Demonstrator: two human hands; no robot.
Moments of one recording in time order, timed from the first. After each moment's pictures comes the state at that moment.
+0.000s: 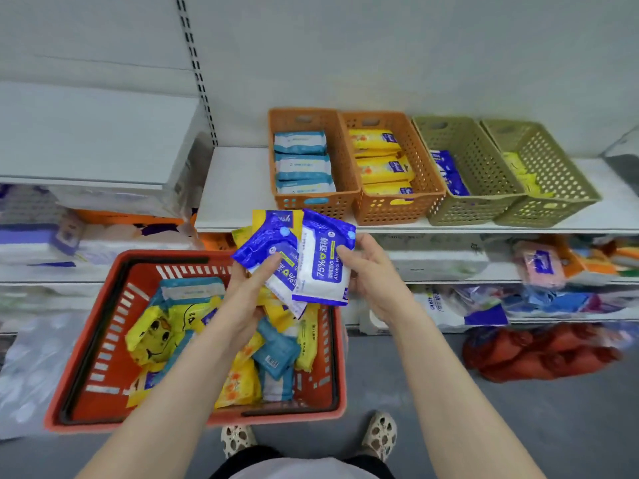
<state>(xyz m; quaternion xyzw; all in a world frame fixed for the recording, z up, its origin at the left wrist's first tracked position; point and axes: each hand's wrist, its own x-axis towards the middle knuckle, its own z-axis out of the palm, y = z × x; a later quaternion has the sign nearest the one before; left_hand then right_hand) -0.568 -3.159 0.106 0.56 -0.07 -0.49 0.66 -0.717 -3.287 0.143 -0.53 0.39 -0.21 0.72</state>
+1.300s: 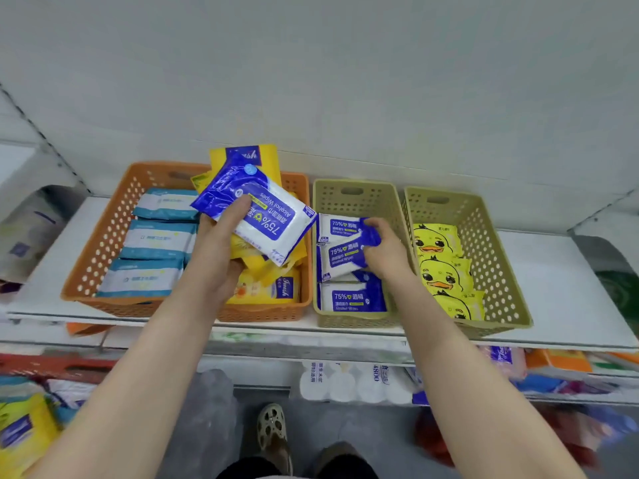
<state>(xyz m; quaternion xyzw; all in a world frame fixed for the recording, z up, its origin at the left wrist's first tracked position) -0.639 -3.507 0.184 0.54 -0.06 -0.37 0.75 -0.804 -3.688 0.140 -0.71 0.55 -0.12 0.42</state>
